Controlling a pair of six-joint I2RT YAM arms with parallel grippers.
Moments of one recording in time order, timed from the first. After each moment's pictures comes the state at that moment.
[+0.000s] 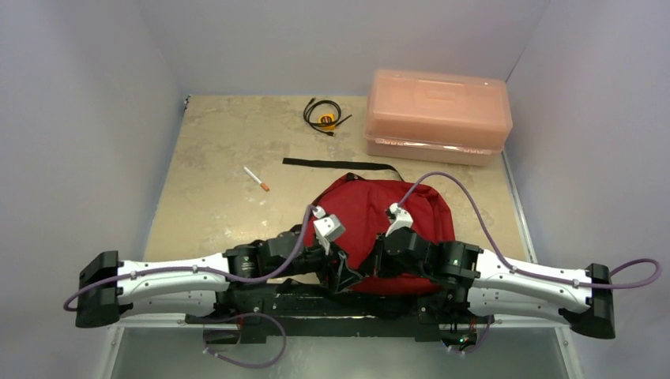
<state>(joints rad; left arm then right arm) -1.25 0.92 0.54 0.07 0.02 -0.49 1.24 0.84 0.64 -0.56 0.22 1.15</state>
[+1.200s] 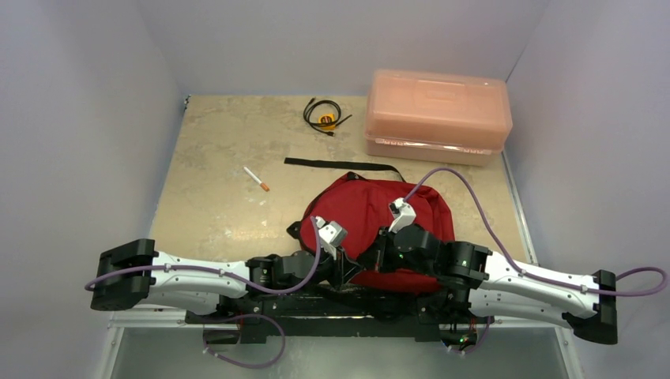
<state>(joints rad) -1.41 1.13 0.45 0.41 -0.33 -0.63 1.22 0.76 0.64 -0.48 0.22 1.06</state>
